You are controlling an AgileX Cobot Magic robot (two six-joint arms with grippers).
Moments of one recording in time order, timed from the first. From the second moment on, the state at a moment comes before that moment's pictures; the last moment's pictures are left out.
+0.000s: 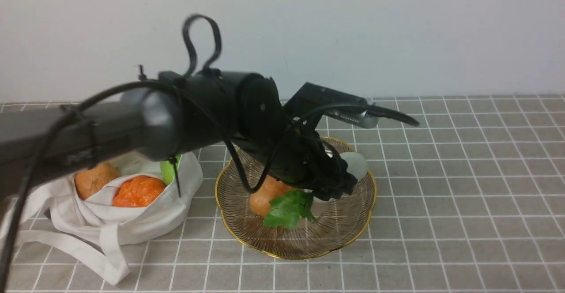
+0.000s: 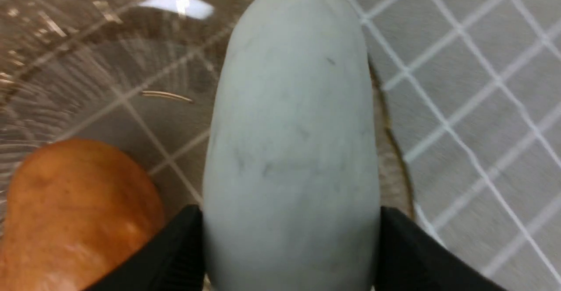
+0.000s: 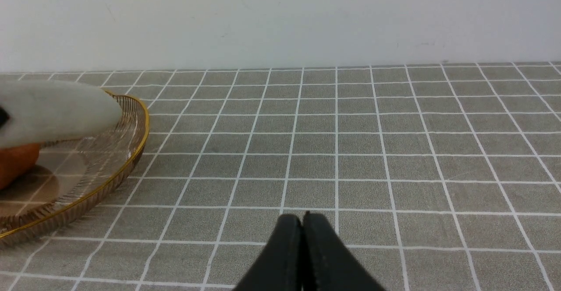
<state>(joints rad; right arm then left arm) 0.09 -0.01 0.02 -0.03 0.37 0.10 -0.63 1.89 -1.36 -0.31 0.57 0.12</state>
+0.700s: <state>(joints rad) 0.09 -0.01 0.02 -0.03 0.37 0.10 -0.62 1.75 -1.54 -0.01 0.97 -0.03</state>
